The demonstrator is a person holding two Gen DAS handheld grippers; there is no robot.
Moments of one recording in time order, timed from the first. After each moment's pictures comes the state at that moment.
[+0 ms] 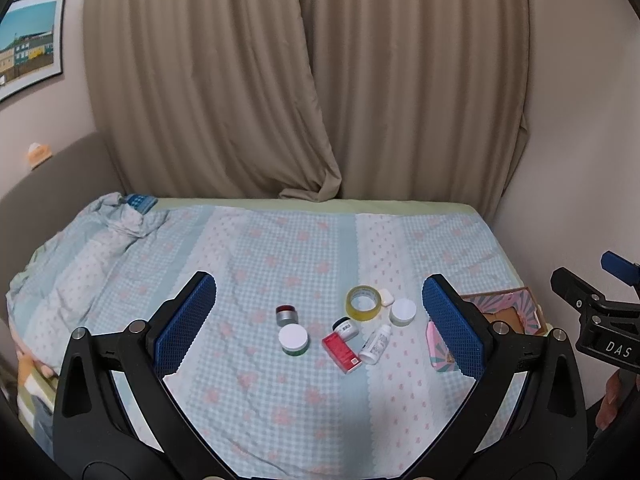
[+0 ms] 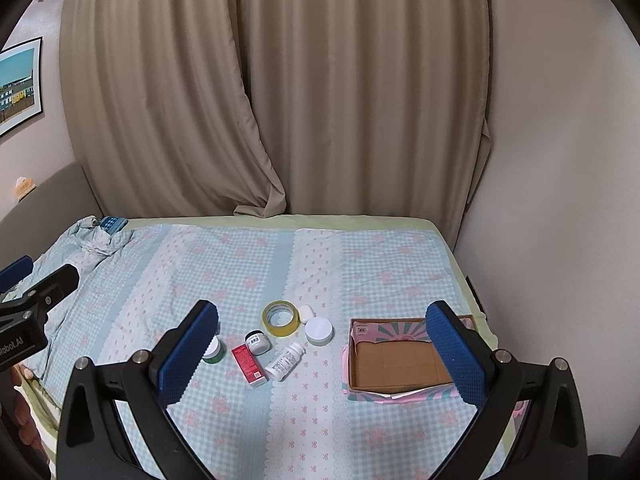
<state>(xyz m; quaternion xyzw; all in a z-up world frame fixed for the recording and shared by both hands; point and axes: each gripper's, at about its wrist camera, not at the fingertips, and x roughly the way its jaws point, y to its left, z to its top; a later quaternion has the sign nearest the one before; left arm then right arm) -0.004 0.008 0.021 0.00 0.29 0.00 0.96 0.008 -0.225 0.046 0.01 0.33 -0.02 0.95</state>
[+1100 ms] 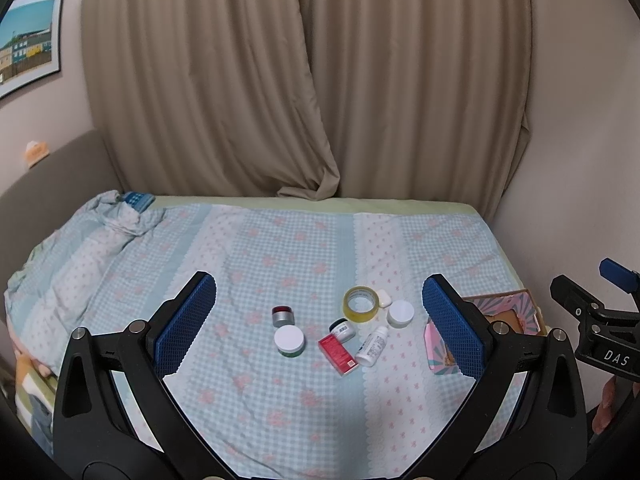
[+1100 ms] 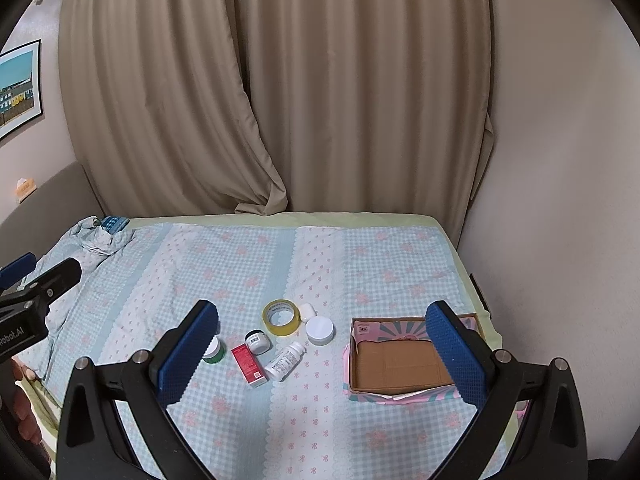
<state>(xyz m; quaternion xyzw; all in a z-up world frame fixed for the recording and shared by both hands) -0.005 0.005 0.017 0.00 0.29 0.00 0.96 0.007 -0.229 0.042 0.01 0.33 -0.02 0.95</state>
